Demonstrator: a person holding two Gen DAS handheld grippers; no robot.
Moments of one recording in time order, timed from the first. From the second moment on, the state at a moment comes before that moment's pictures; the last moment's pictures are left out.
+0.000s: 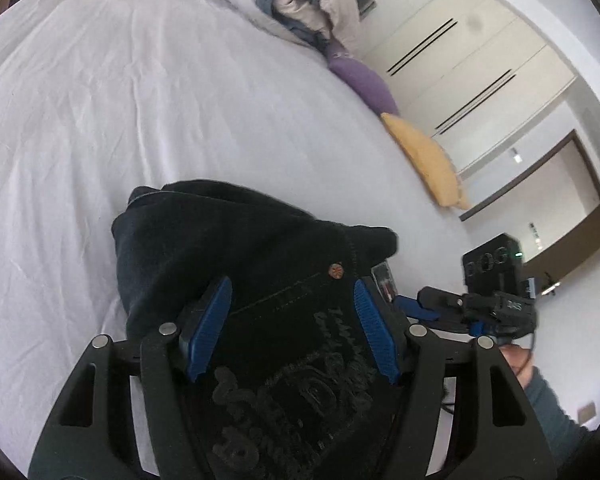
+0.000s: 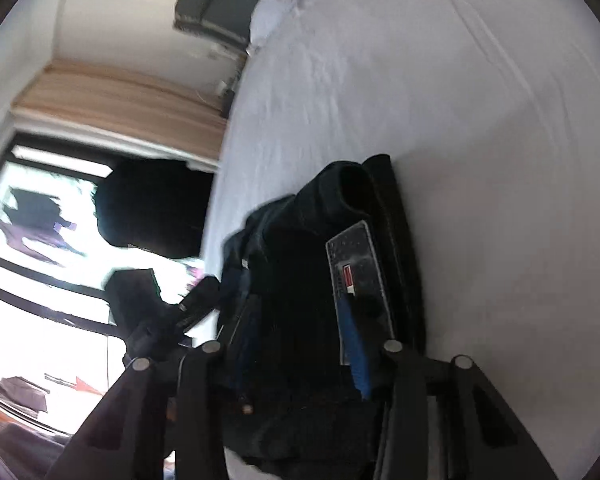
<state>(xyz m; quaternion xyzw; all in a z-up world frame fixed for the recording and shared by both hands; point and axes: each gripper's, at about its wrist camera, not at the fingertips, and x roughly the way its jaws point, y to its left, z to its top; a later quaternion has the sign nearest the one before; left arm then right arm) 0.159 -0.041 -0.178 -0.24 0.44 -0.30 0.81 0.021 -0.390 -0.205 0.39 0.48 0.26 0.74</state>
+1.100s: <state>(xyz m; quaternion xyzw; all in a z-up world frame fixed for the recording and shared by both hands) 0.091 -0.020 -0.193 -0.17 0.51 -0.28 0.80 0.002 -0.418 -0.192 0.31 0.54 0.20 0.76</state>
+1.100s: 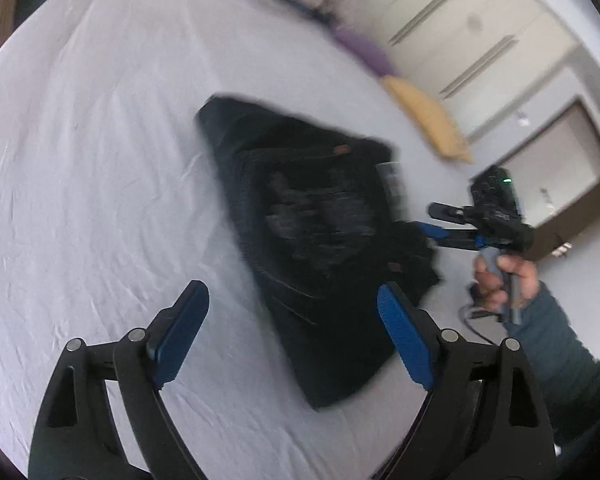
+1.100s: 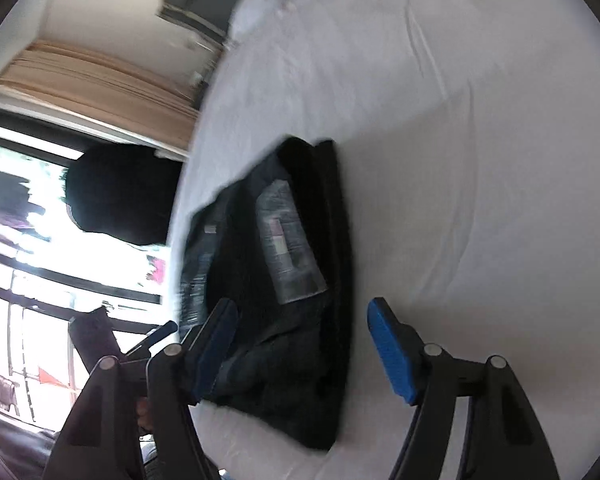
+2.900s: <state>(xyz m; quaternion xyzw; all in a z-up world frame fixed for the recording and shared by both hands) 0.211 0.075 -0.221 -0.29 0.49 -0.21 0.80 0.164 -0.300 -0.229 0.37 0.50 0.26 0.74</state>
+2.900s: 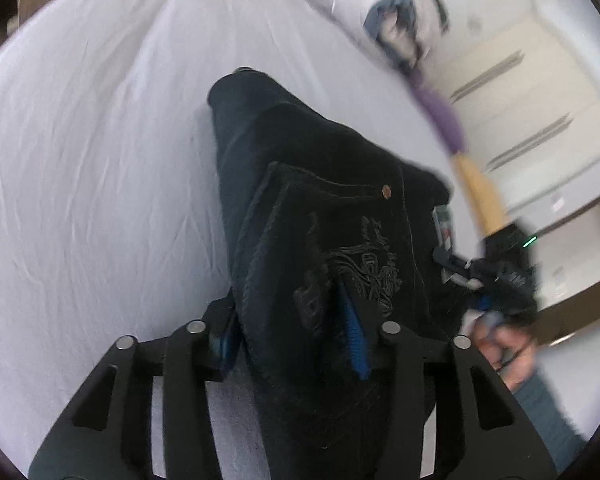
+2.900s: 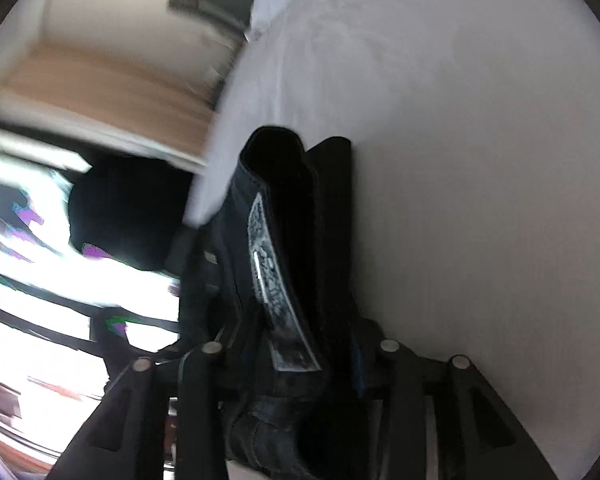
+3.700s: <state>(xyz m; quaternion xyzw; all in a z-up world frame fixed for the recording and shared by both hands) -0.084 0.034 0.091 0.05 -0.02 0.10 0.99 -0.106 -0.265 0.066 0.04 0.07 0.03 1.00</state>
